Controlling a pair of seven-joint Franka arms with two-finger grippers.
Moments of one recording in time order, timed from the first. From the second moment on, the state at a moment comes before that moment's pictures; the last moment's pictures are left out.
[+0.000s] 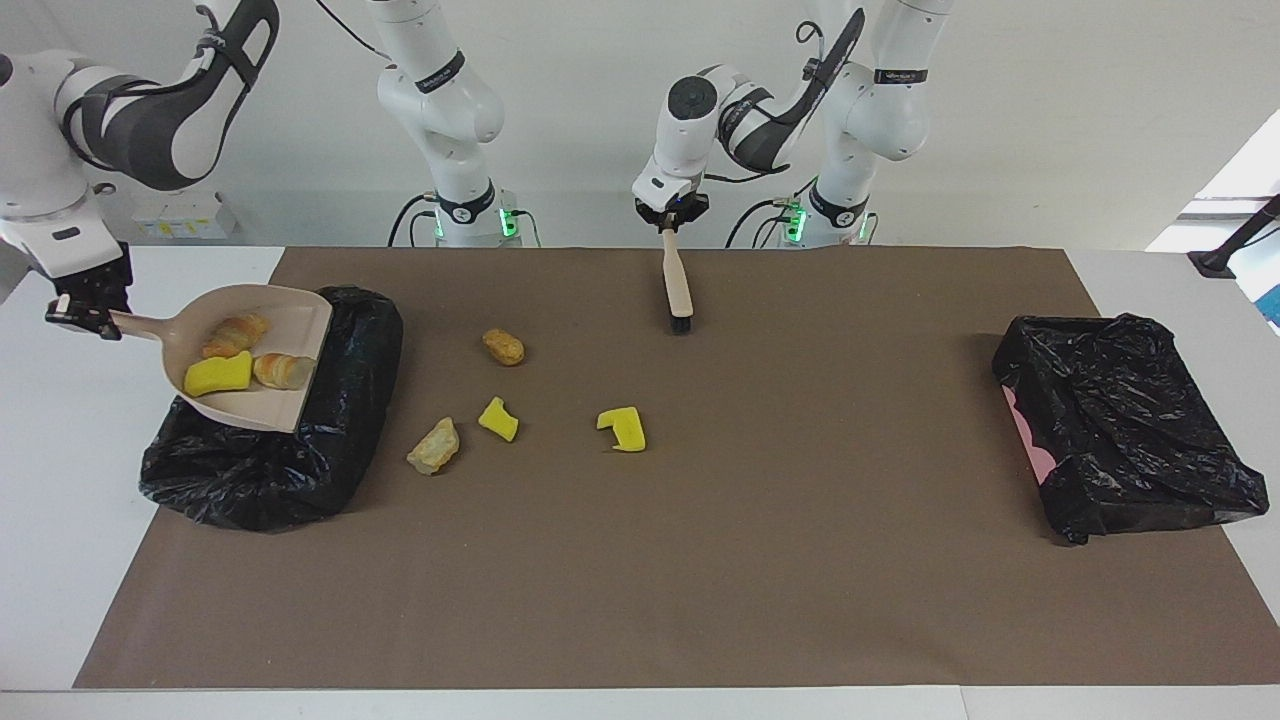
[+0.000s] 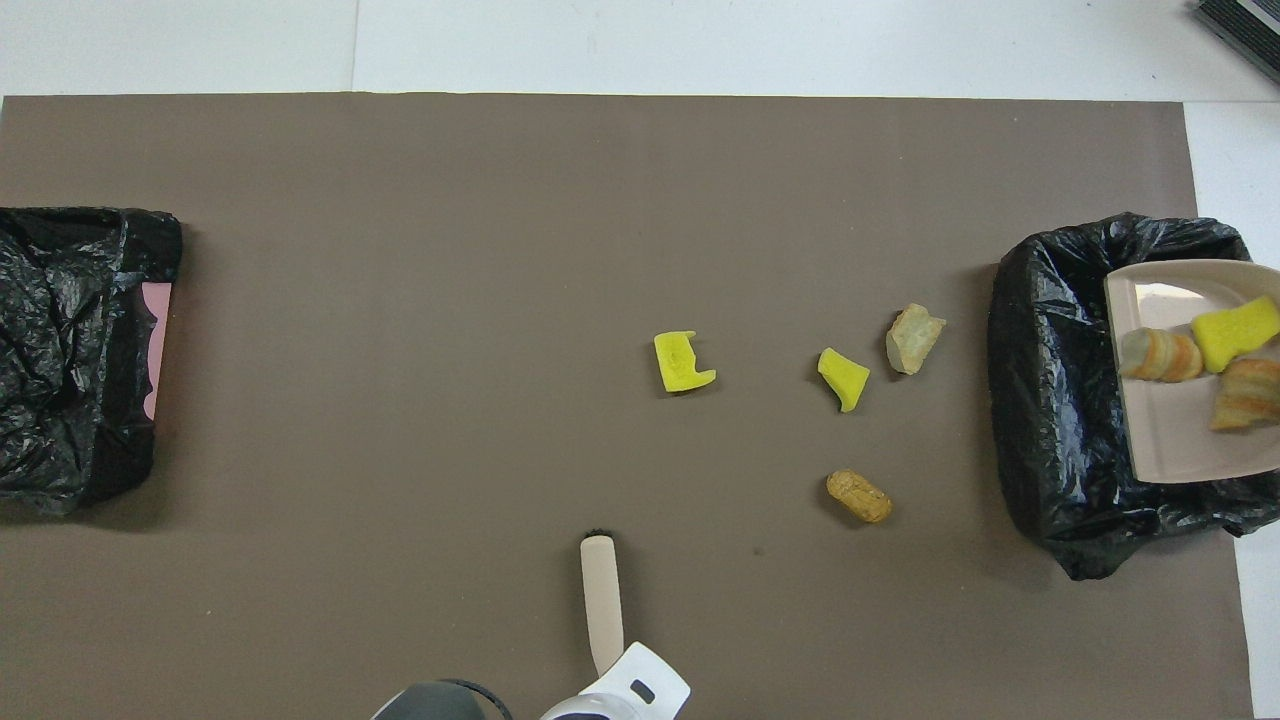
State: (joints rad) left arm -1.12 -0.21 0.01 -2.51 -0.32 2.19 -0.91; right arm -0.45 0.11 0.01 -1.70 -0.36 1.96 -1.89
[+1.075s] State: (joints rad) left arm -1.00 -0.17 0.04 -2.43 -0.29 2.19 -0.81; right arm -0.33 0.00 0.03 -1.75 -0.87 1.80 -1.61
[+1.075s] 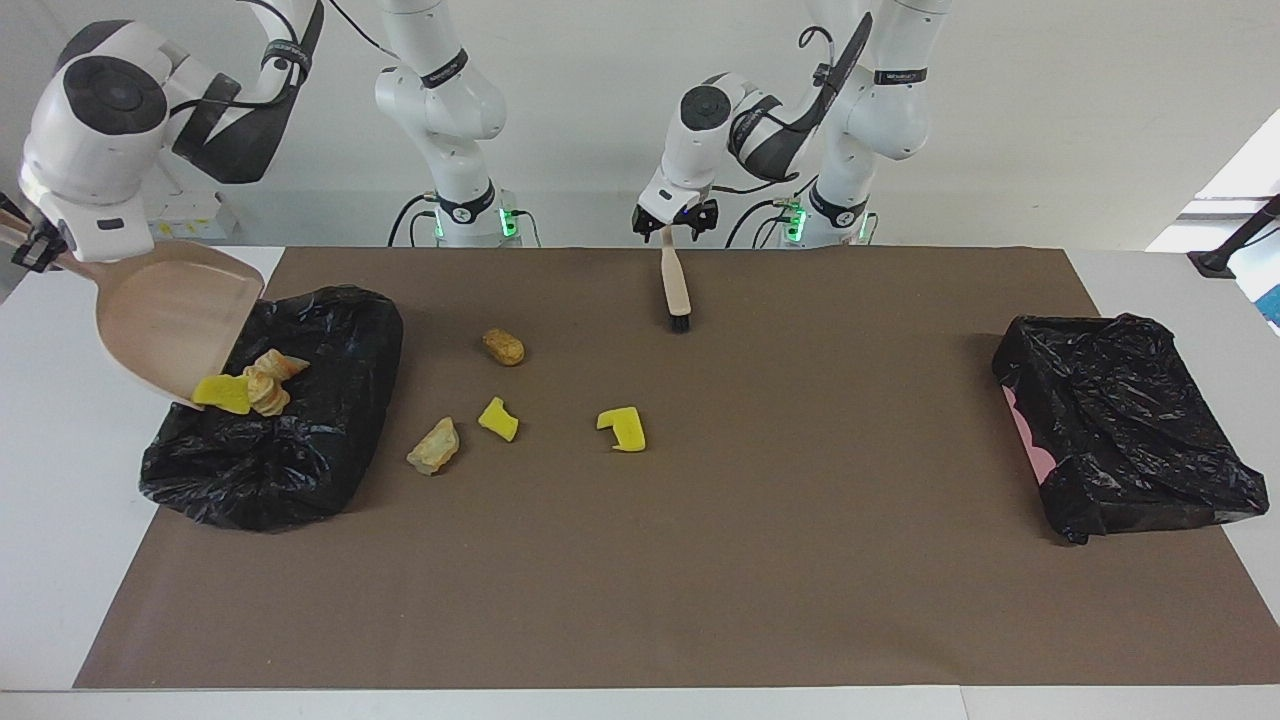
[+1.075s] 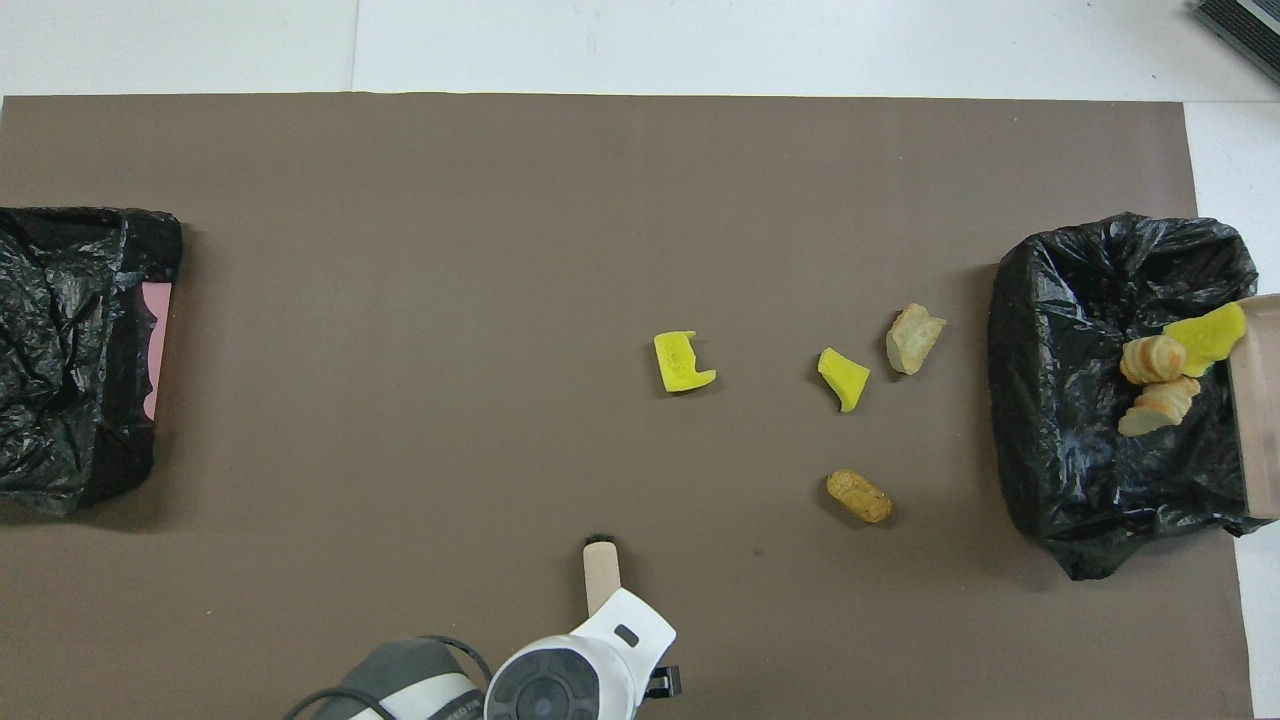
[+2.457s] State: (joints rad) left arm -0.20 -0.07 0.06 -1.62 -0.02 1.65 0.06; right arm -0.05 0.00 0.13 -1.85 -0.37 1.78 -1.15
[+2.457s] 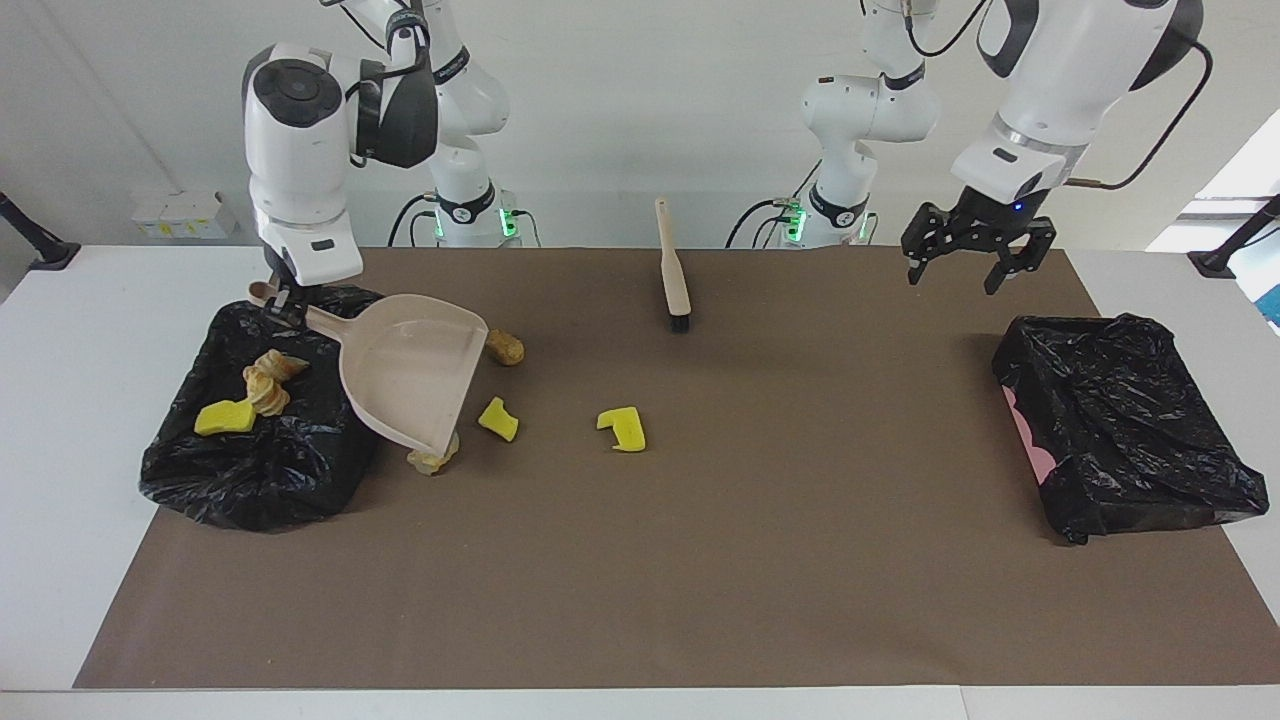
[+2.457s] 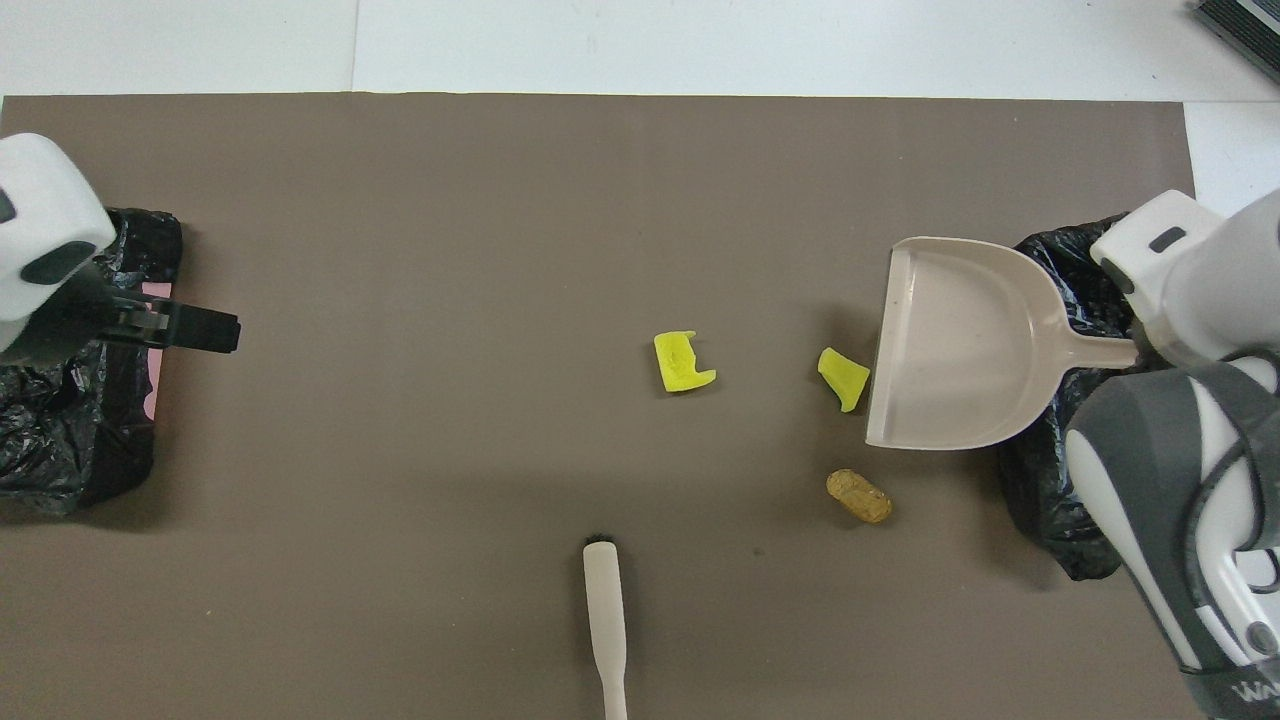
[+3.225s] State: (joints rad) left arm -0.11 -0.03 0.08 -1.43 -0.02 1.46 0.22; right arm 0.23 0.19 0.13 -1.85 -0.22 2.01 -0.29
